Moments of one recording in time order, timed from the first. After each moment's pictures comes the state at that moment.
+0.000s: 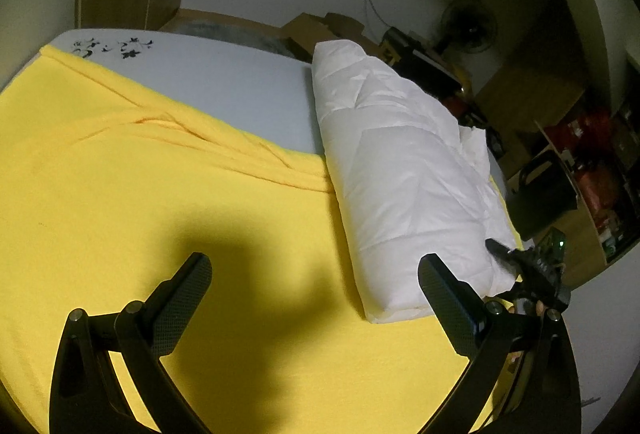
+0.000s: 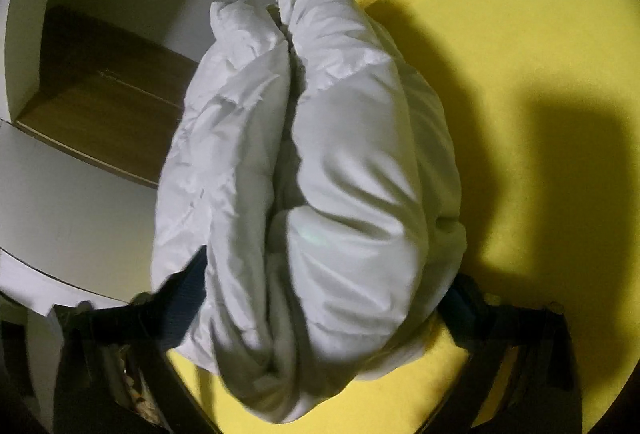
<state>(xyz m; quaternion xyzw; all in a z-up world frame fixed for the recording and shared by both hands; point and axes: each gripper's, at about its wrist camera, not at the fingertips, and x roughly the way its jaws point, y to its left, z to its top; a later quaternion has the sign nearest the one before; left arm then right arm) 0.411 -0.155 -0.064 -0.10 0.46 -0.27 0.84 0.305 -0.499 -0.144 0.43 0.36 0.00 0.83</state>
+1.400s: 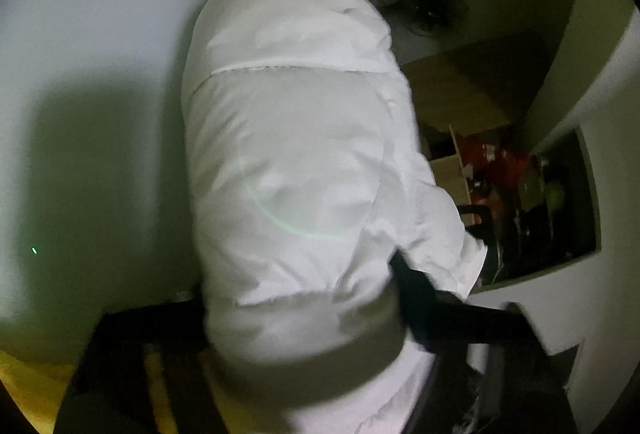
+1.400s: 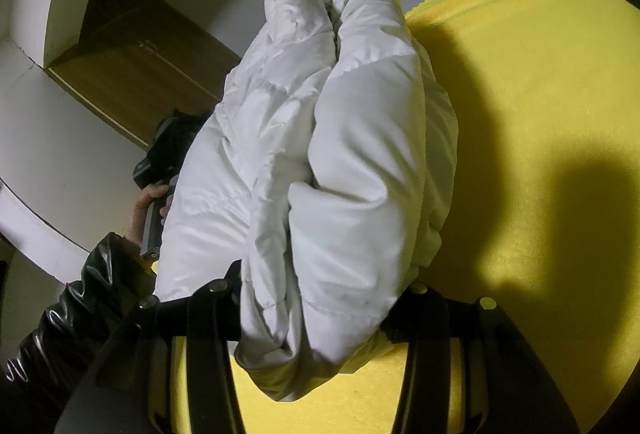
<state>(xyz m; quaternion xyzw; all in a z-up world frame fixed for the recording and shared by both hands) 0.667 -0.317 -0.162 -0.26 0.55 -0.45 0.65 0.291 -0.490 -0.149 0.36 0.32 0.05 0.87</state>
